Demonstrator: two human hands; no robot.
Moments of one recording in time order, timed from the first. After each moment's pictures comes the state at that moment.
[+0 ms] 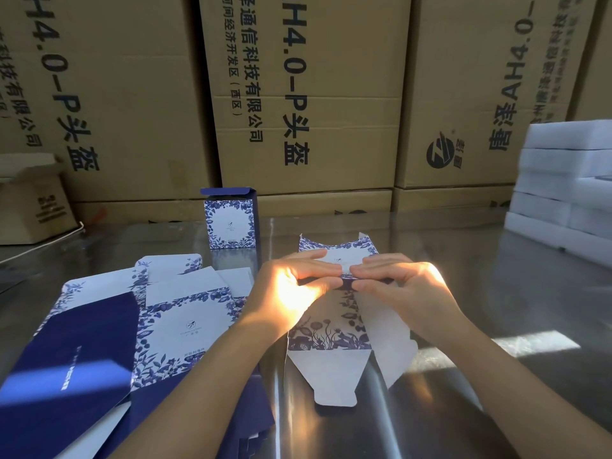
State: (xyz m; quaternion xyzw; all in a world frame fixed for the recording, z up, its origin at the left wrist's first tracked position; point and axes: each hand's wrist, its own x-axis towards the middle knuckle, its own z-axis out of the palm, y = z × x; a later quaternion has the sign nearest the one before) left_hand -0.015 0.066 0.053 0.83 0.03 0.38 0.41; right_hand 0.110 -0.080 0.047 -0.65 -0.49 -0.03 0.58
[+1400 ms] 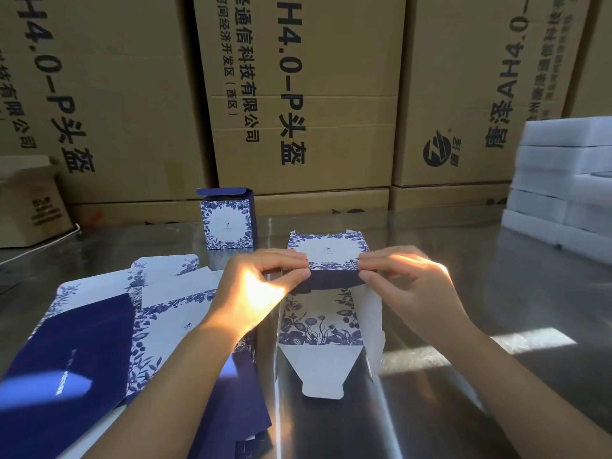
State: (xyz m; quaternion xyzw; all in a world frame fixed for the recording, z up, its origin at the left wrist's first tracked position) left_hand -0.033 0.084 0.058 0.80 0.06 0.45 0.39; right_hand 0.107 -0.088 0.046 -0.67 -0.49 -0.19 0.53
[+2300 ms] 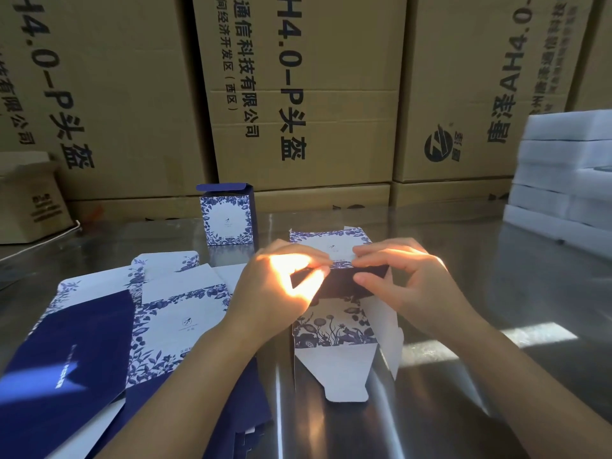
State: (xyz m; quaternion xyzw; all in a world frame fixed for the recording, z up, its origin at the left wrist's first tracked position) left_hand -0.031 0.061 0.061 0.87 0.05 0.45 0.18; right_hand 0.098 -0.094 0.059 -0.70 -0.51 -0.13 0.48
